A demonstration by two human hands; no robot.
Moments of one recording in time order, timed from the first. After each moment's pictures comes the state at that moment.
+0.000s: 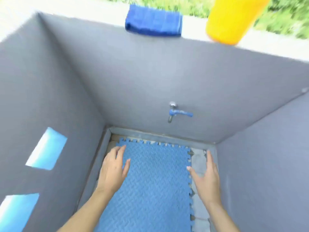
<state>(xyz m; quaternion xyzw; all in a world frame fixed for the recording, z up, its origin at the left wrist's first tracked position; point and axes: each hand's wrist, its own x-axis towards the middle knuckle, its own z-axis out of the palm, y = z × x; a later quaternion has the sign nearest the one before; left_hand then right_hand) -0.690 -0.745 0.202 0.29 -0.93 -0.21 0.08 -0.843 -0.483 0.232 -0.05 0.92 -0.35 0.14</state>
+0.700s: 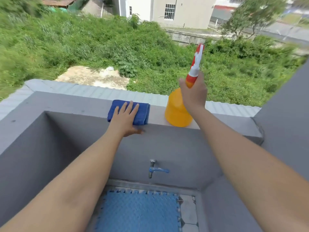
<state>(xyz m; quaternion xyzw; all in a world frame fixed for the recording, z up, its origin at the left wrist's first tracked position) -0.982 -0.858 0.464 0.19 -0.98 -0.02 -0.02 -1.108 -0.665 0.581 -0.18 0.81 -0.54 -0.11</state>
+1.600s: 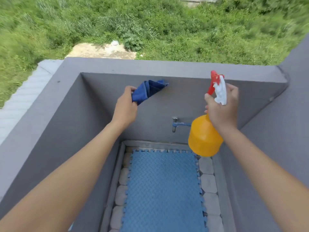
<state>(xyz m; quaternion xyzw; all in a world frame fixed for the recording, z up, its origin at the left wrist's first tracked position) -0.797 -0.812 0.488 0.27 -0.87 -0.37 0.19 -0.919 -0.577 0.505 -0.11 0.81 -0.58 -0.06</state>
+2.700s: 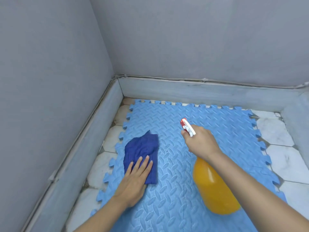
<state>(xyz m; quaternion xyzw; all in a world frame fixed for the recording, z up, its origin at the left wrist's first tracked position) -0.555 -0.724 -0.317 0.14 -0.98 -0.12 -0.06 -0.779 -0.589 -0.193 -0.24 0.91 -0.28 0.18</state>
